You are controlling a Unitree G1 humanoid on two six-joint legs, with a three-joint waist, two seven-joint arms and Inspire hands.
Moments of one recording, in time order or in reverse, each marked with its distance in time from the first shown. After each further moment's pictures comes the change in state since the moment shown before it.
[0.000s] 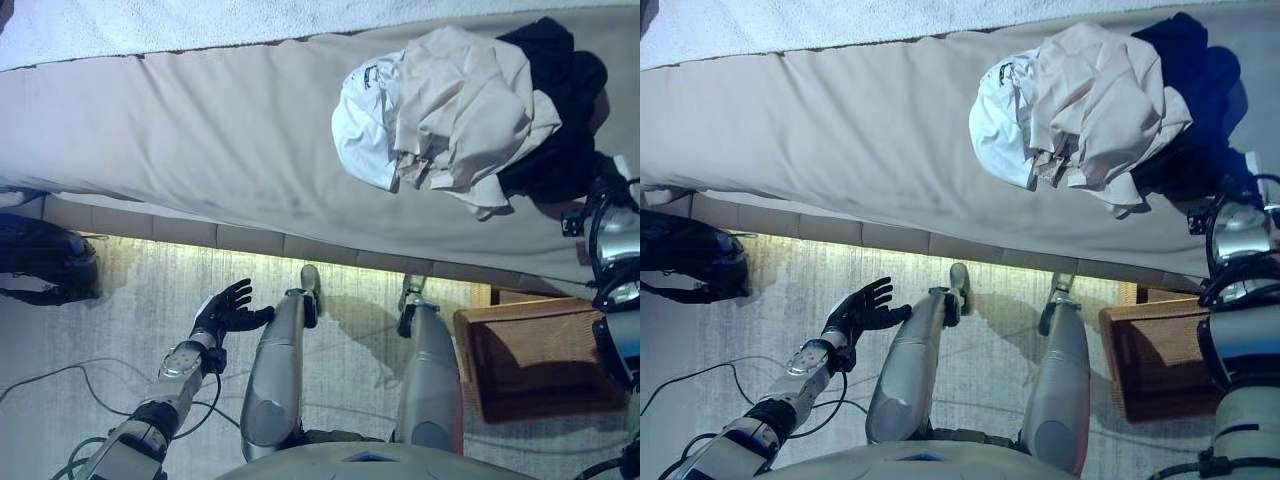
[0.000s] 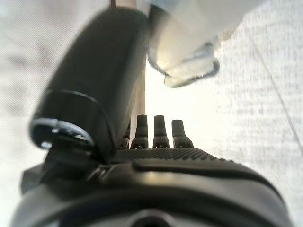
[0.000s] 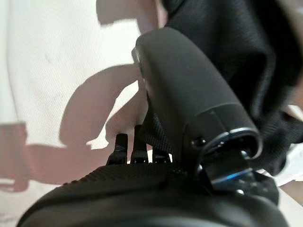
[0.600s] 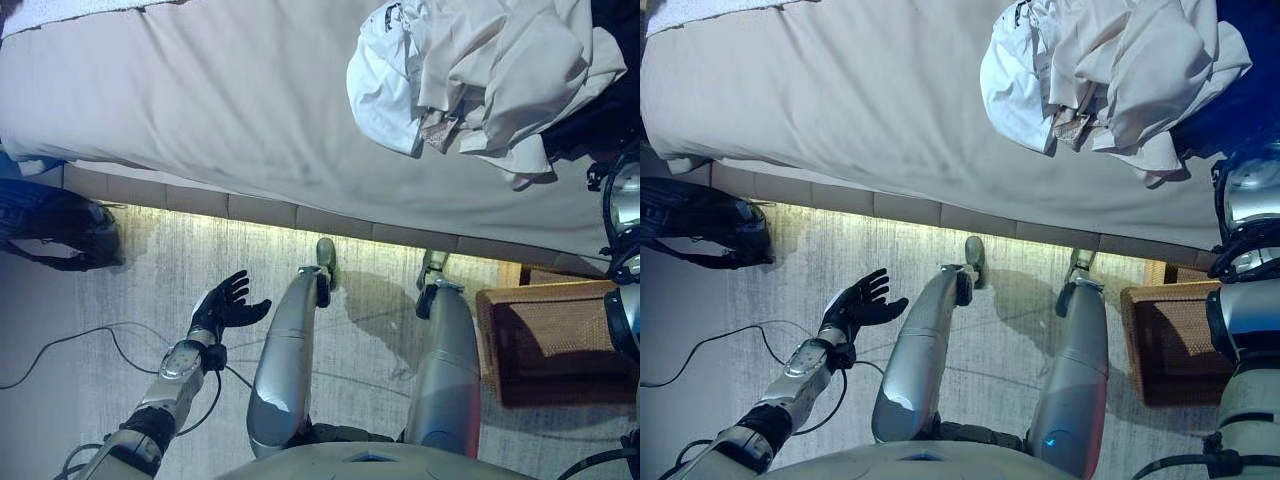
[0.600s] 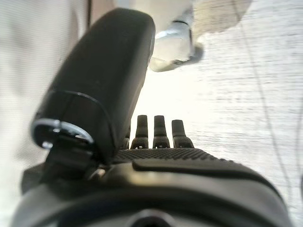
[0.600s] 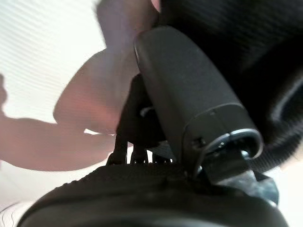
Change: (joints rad) left arm 0.092 0.017 -0.009 -0.116 -0.048 -0.016 0.030; right arm -0.063 -0.017 -0.013 -0.135 0.001 -0.024 -0.377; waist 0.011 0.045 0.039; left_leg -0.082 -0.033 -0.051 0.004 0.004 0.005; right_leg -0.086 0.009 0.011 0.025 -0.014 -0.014
